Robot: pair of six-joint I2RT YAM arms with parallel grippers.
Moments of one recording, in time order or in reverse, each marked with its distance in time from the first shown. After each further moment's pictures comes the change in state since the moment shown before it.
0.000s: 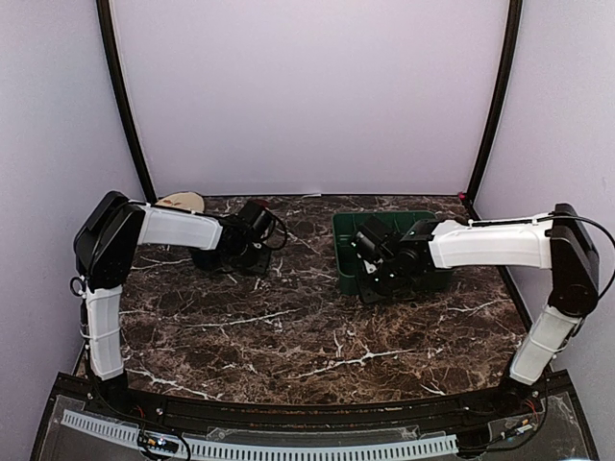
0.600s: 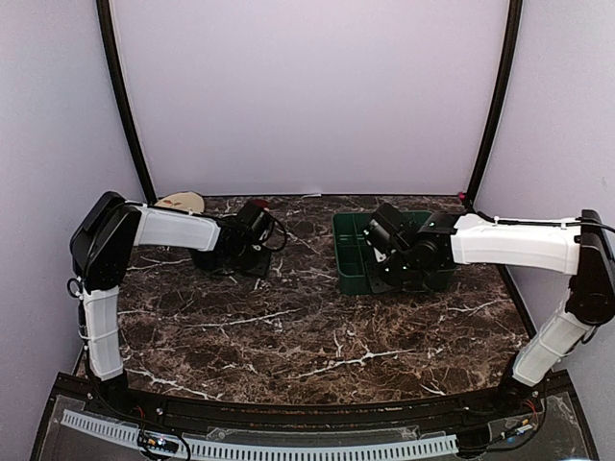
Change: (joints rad) left arm -0.006 -0.028 -0.028 -0.006 0.050 -0.024; right arm -0.001 -0.117 -0.003 -0.036 0.051 0.005
